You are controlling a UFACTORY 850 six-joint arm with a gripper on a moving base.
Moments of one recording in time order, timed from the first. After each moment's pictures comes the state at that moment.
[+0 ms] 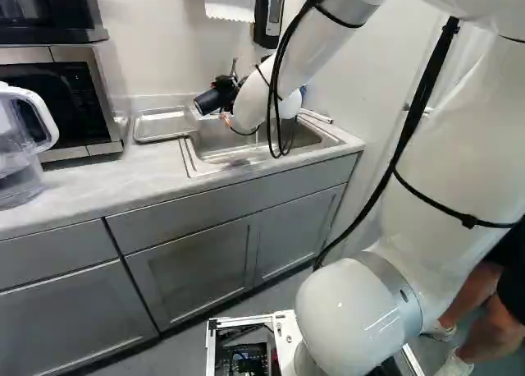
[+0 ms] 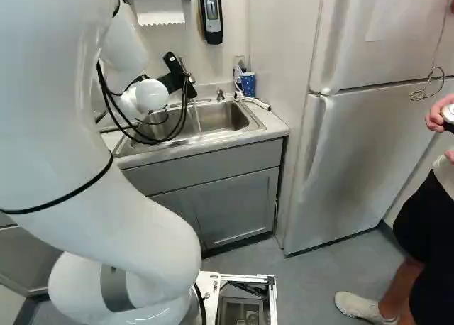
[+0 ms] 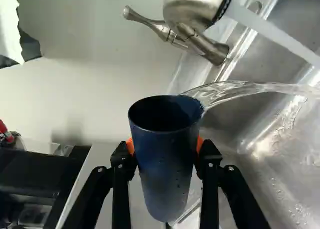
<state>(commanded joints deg) 14.9 0.0 -43.5 -23.8 38.1 89.6</state>
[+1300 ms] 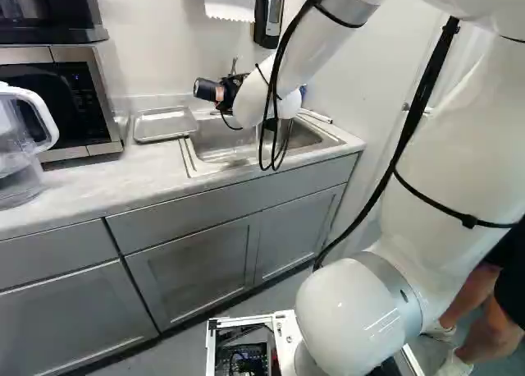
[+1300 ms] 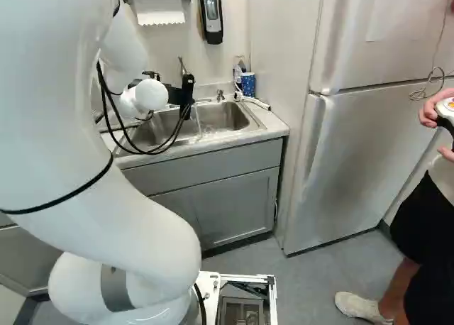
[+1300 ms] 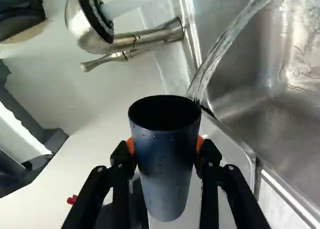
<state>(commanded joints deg) 14.9 0.0 -43.5 -22.3 38.1 125.7</state>
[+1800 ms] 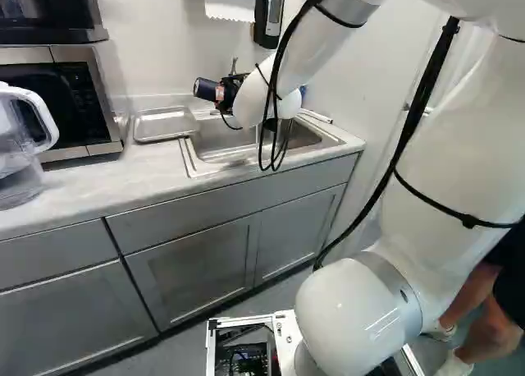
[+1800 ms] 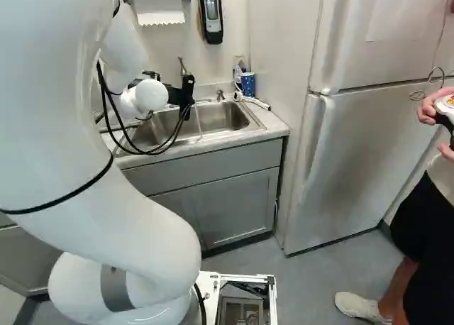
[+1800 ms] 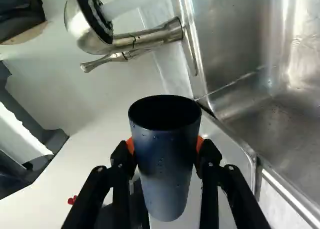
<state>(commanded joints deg) 14.9 0.0 -43.5 -22.3 38.1 125.7</state>
